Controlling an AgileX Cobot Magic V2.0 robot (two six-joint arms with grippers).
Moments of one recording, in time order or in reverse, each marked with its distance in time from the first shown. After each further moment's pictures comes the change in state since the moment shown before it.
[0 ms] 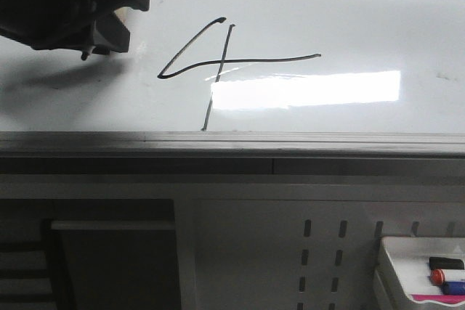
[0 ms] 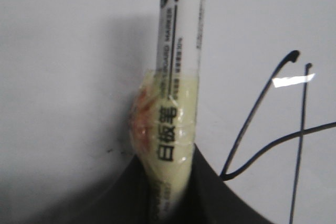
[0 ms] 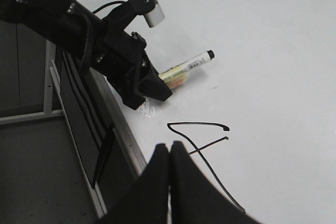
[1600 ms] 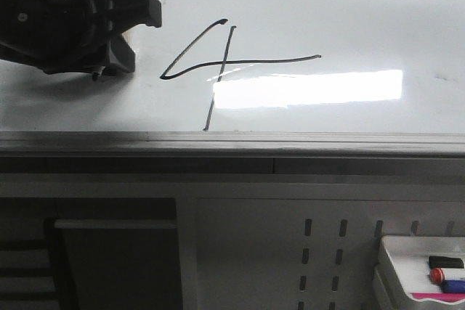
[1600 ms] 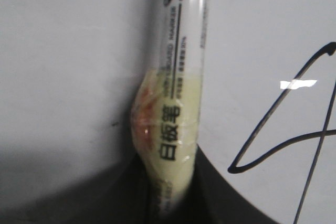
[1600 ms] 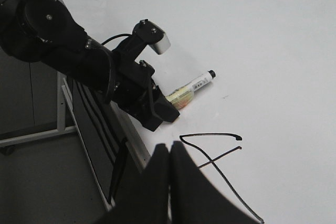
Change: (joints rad) left arm -0.004 0.080 -0.011 -0.132 -0.025 -0.002; right arm 0.000 0.000 0.000 0.075 -0.008 0.007
